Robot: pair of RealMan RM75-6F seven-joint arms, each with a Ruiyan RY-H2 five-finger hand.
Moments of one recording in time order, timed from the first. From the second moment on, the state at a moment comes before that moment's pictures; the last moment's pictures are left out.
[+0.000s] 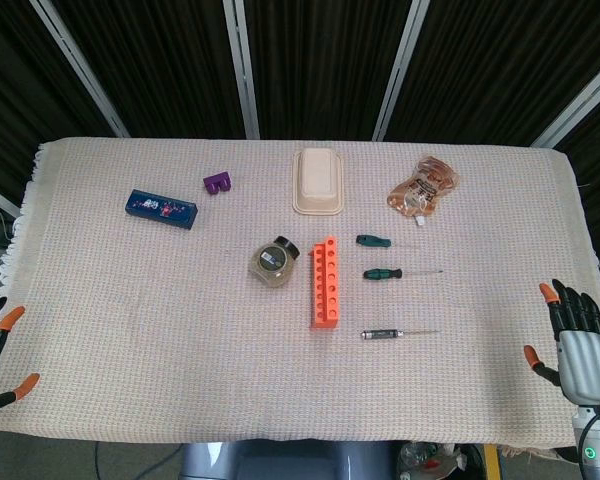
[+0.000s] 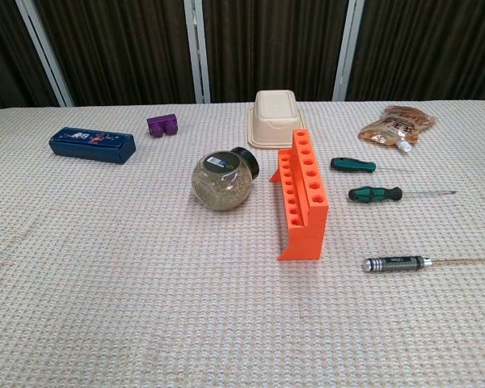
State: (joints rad) left arm 0.03 -1.09 0.02 -1.71 1.56 1.59 0.16; right arm 0.06 -1.16 0.08 -1.63 -1.45 1.51 -0.08
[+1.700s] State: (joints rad) left arm -0.06 -1.07 -0.01 -1.74 1.56 1.50 0.19; right arm 0.30 -1.15 0.16 -1.76 -1.37 1.22 -0.44
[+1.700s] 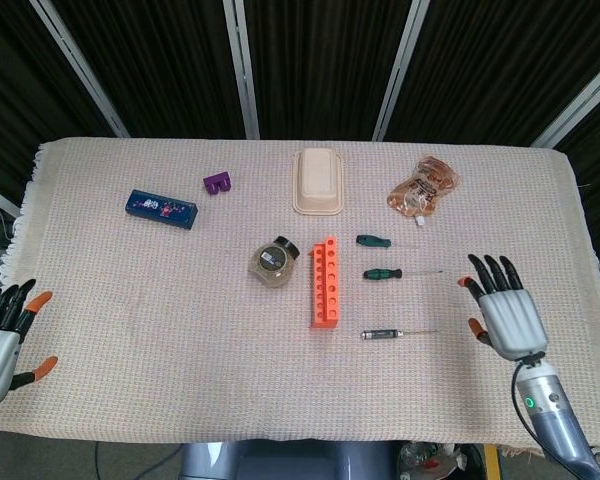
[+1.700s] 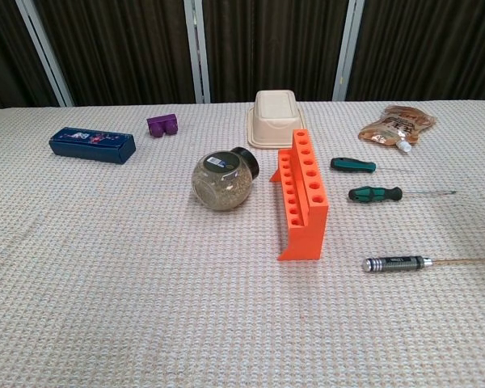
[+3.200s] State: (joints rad) left arm -0.09 -1.07 -0.03 -1.72 1.50 1.47 0.18; right arm 0.88 -1.61 0.24 -1.42 -0.51 0.98 -1.11
